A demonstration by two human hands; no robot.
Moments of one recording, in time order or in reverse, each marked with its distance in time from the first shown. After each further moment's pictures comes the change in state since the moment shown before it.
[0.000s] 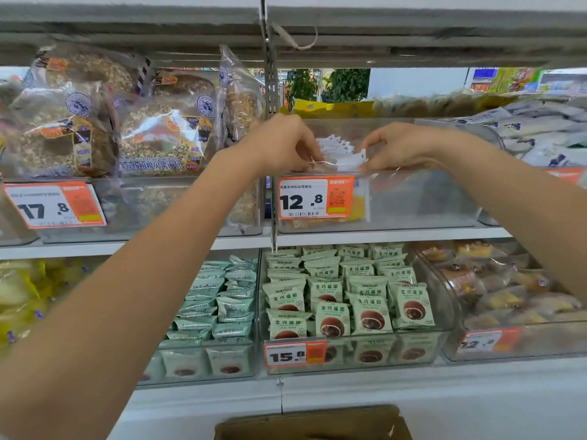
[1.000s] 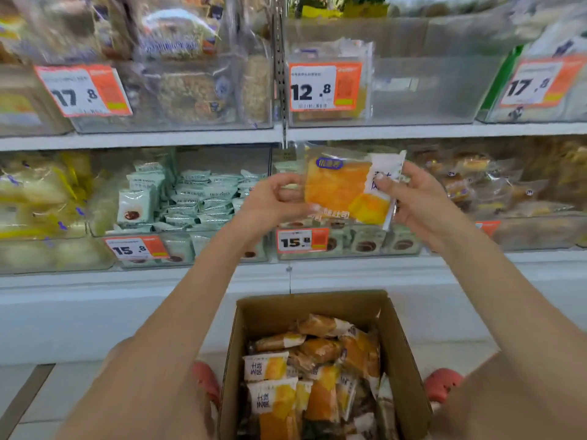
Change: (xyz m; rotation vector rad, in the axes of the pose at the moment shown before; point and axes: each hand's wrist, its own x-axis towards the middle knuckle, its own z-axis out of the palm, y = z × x) left_hand -0.210 0.034 0.119 -1.221 -0.043 -0.394; right_hand -0.152 0.110 0.155 0.915 0.120 -0.076
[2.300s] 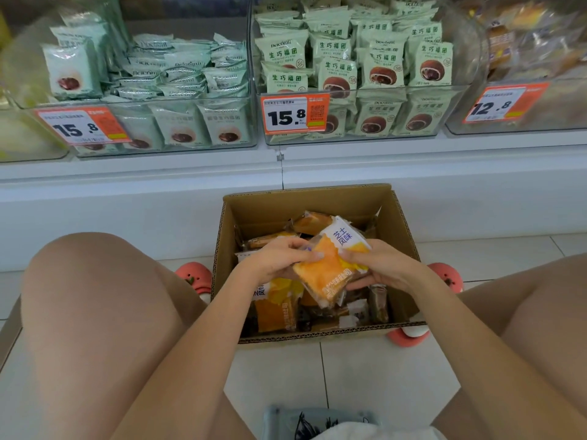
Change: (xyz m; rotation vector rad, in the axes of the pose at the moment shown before) left_hand -0.103 -0.243 0.059 -0.109 -0.279 -0.772; right_hand -0.118 0.238 -0.010 -0.115 -0.257 0.798
